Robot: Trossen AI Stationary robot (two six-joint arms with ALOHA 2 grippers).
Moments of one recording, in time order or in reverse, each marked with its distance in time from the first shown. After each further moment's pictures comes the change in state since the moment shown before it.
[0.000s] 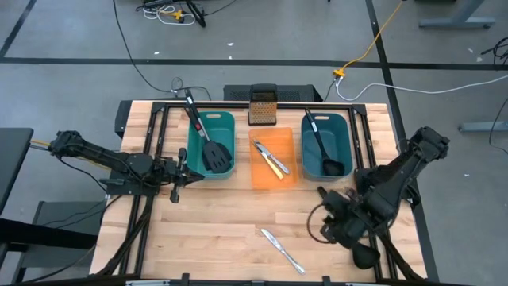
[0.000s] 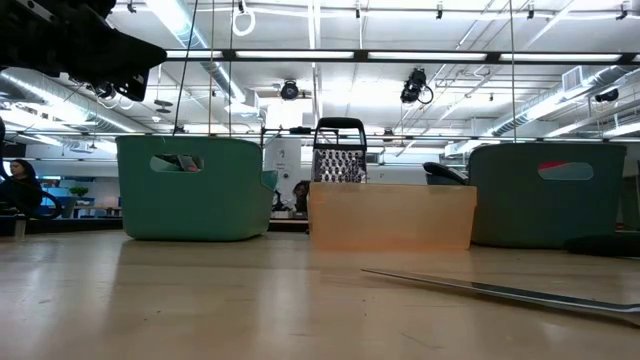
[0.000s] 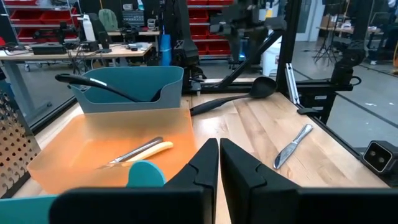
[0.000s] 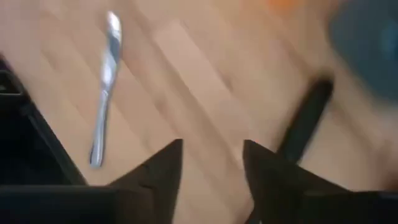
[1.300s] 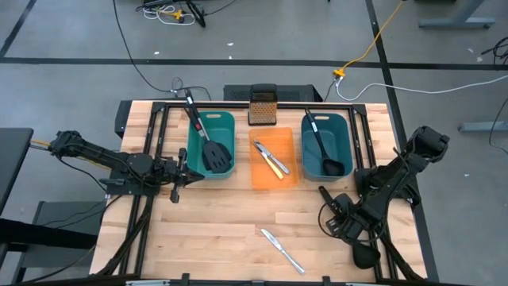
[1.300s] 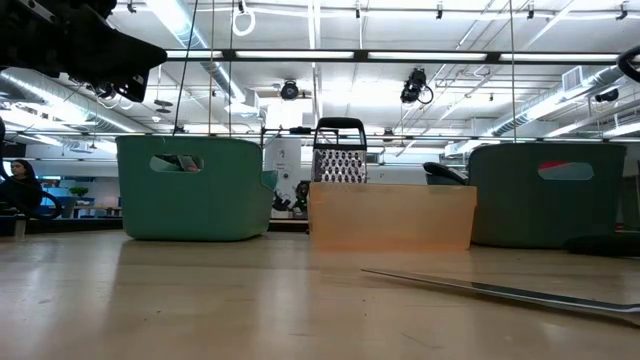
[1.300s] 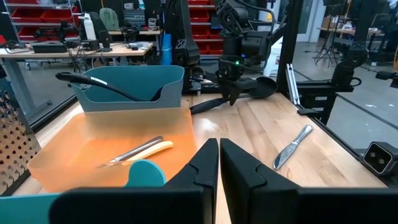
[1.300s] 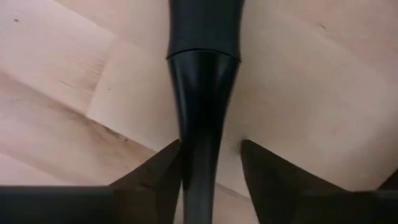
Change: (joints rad) left arm 0.000 0.001 0.000 -0.001 -0.003 -0.008; right arm 0.102 -0.002 -0.597 0.451 -0.243 0.486
